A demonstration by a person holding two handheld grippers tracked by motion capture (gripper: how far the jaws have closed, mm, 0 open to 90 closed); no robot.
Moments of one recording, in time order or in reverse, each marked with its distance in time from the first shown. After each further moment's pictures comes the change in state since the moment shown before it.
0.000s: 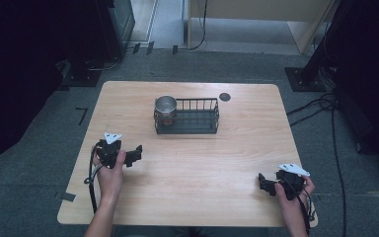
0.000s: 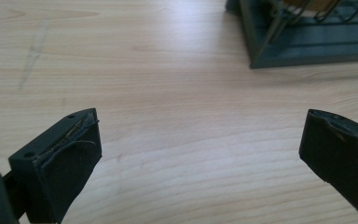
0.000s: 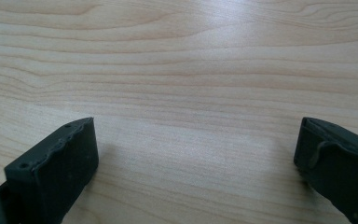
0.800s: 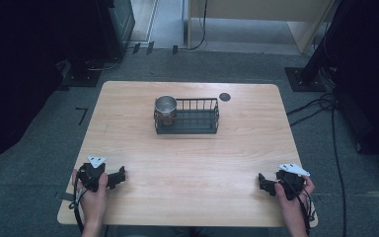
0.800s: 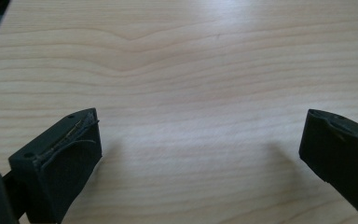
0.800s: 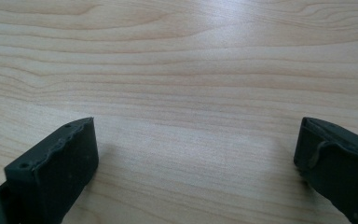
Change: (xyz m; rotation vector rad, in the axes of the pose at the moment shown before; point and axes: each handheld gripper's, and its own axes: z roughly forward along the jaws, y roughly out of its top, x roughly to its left) left arm 0.040 -0.067 -0.019 0.072 0.143 0.015; right arm 0.000 0.000 0.000 -0.001 -0.001 -0.002
